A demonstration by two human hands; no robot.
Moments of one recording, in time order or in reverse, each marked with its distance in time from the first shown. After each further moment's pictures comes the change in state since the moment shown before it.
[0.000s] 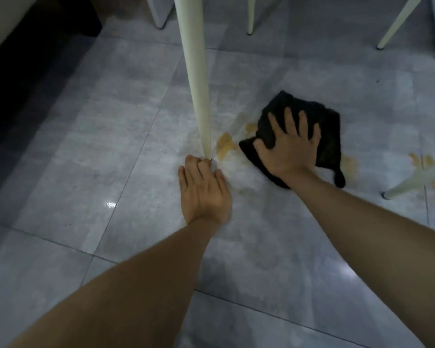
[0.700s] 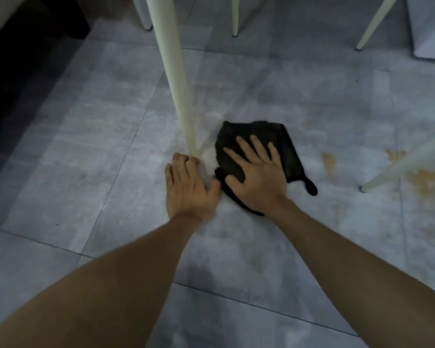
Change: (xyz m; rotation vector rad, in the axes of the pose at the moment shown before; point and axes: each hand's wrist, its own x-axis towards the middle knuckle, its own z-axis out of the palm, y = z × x) left_hand 0.001 0.000 -0.011 -0.029 -0.167 0.022; right_hand -0.064 -0.008 0.008 0.131 0.049 -0.358
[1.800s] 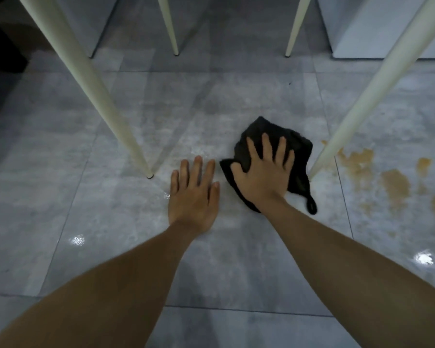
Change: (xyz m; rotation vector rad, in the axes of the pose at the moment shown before) left_hand -0.002 0.072 0.024 0.162 -0.321 0.285; right_hand -0.028 0.068 -0.027 -0.086 0.018 0.561
